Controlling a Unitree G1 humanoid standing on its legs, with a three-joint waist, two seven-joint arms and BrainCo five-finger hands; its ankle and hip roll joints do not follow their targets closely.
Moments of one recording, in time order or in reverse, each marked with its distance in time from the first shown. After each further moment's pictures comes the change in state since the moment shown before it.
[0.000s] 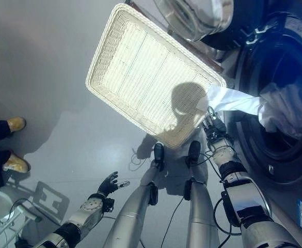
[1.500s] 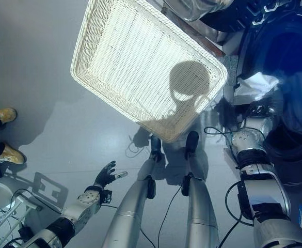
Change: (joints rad) left arm -0.011 0.105 -0.028 -0.128 -0.069 -0.002 0.045; right arm -0.008 -0.200 -0.102 -0.259 0.032 -0.522 -0.257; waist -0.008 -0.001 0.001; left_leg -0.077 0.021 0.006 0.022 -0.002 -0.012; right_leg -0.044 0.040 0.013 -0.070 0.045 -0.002
